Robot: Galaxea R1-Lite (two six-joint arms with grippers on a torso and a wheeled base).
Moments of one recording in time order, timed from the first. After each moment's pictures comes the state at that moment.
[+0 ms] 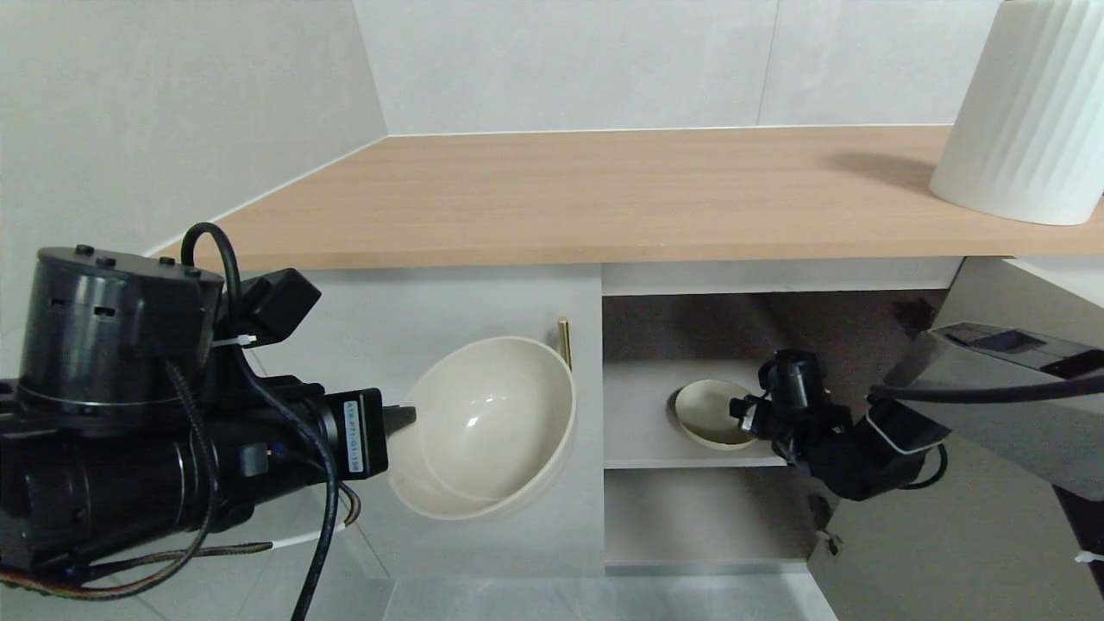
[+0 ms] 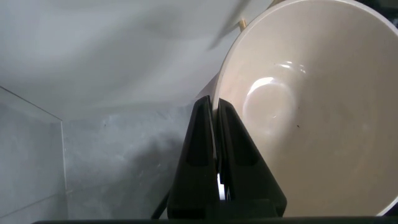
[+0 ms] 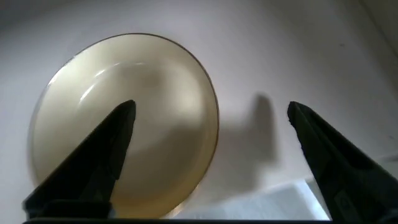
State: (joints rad) left arm -0.53 1.37 -0.81 -0.03 0.11 -0.44; right arm 0.31 2.40 -1.10 -0.76 -0.42 0.45
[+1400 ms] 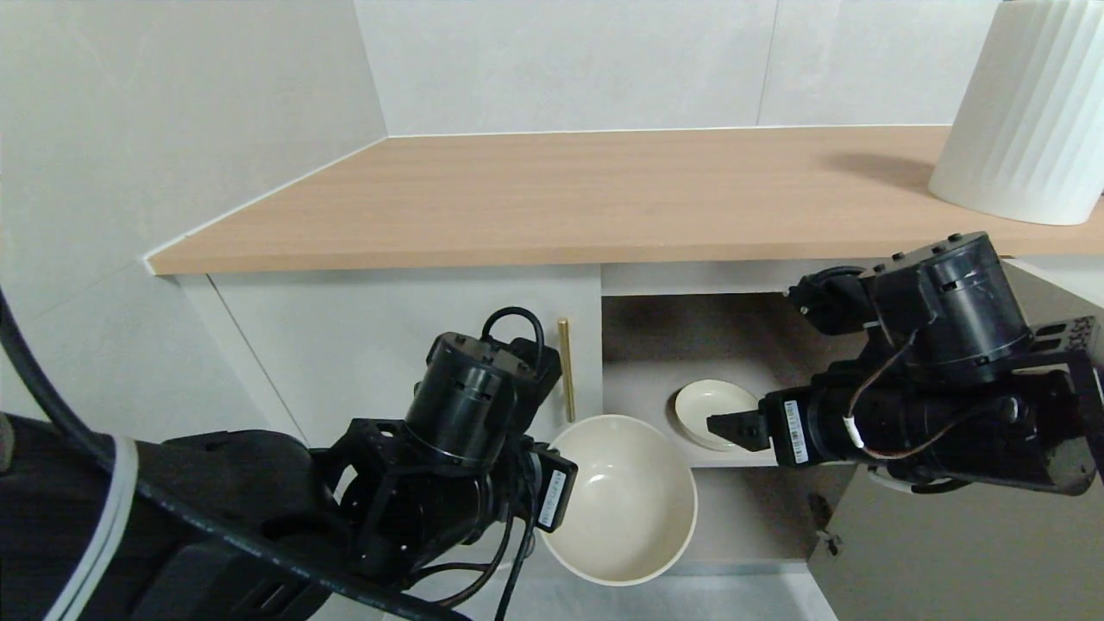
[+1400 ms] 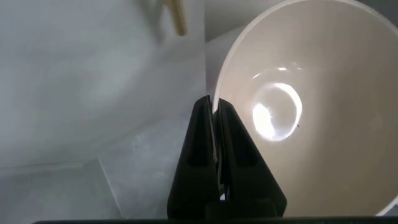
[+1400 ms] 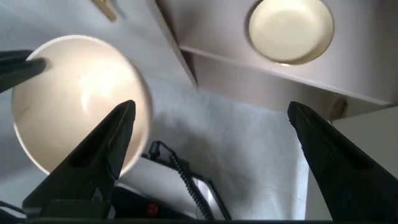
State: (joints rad) left arm -0.79 1.79 -0.88 -0.25 0.29 -0.17; right arm 0.69 1.59 -1.00 0.04 -0.22 0.28
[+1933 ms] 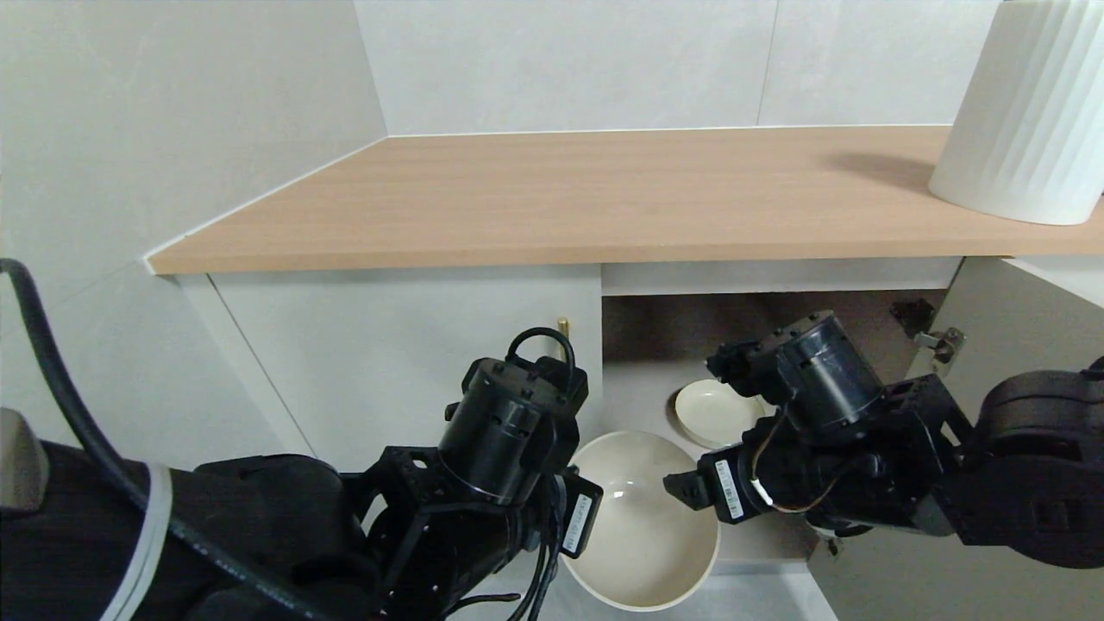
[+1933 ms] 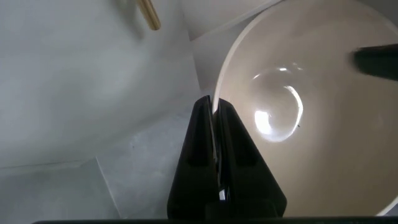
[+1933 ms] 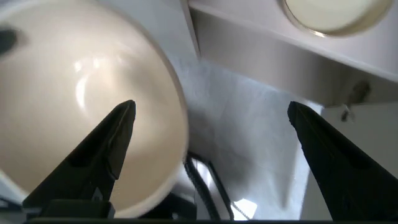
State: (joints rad) left arm -0.87 1.81 -0.88 -0.26 0.35 -0.20; right arm 0.76 1.76 -0.99 0.00 -0.24 0.30
